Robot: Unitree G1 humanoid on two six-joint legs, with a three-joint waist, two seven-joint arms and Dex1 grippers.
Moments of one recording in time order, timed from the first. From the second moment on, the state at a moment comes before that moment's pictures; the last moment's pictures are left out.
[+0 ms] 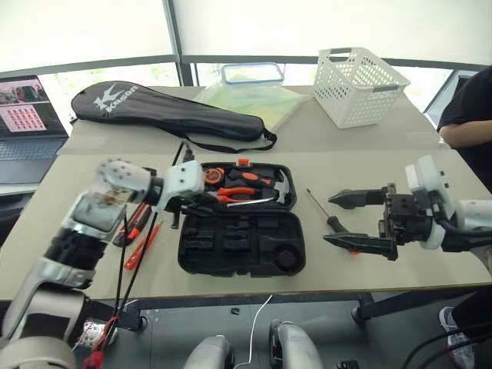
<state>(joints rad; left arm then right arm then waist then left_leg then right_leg) -0.78 0.74 -0.34 0.18 -0.11 0.22 -1.31 -0.24 -0.98 -0.27 -0.47 0.80 0.72 1.10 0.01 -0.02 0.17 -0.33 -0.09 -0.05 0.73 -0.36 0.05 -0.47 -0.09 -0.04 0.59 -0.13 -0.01</state>
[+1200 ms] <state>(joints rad) -0.86 0.64 -0.35 0.23 -0.02 0.24 -1.37 -0.23 -0.96 -0.29 -0.51 0.81 0.72 1.02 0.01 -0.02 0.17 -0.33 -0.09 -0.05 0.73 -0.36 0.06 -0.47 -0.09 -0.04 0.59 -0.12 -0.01</state>
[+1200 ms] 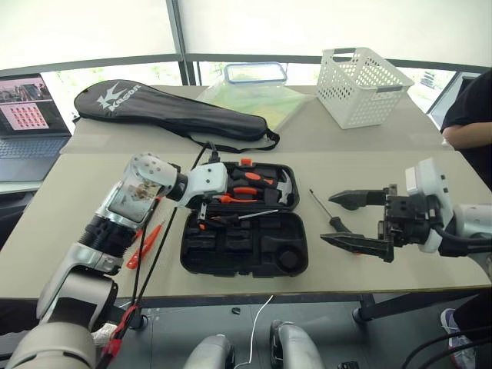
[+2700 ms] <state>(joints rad) -0.88 0.63 -0.43 0.37 0.16 -0.13 -1.41 -0.22 -0.93 -0.29 -0.52 0.81 0.72 0.98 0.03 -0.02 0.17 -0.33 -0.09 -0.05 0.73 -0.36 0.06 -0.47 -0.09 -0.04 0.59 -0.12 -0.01</state>
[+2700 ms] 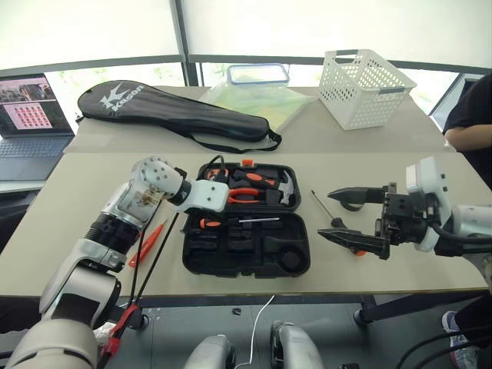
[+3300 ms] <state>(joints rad) -0.80 0.77 -0.03 0.08 -0.38 0.62 -1.50 0.07 -0.89 -0.48 -0.57 0.81 0.76 0.82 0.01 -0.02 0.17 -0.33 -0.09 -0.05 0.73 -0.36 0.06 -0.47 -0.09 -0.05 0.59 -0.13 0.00</state>
